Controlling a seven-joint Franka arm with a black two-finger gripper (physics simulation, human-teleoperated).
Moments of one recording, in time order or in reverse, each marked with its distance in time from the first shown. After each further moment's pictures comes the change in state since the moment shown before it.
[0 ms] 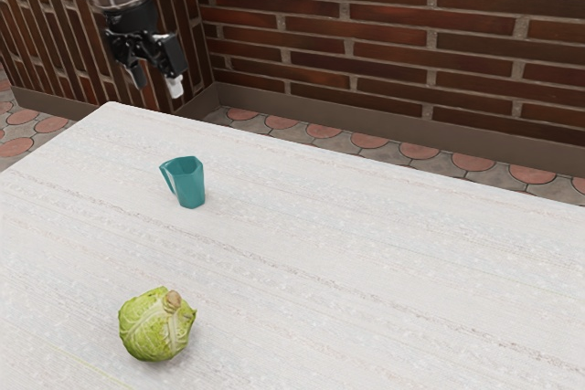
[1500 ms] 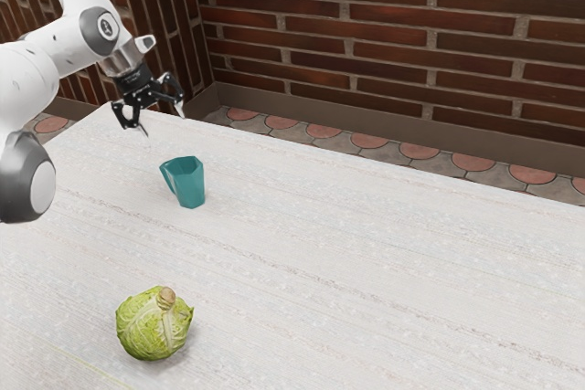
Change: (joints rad) arm 0.331 0.774 0.127 0.563 -0.452 0.095 -0.562
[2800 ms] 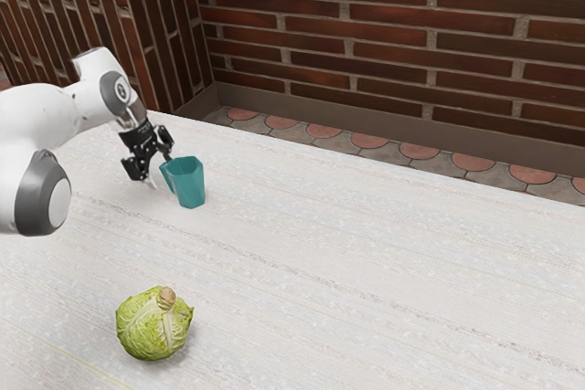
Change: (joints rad) arm 0.030 0.152 -0.005 -0.094 0.005 0.216 -0.668
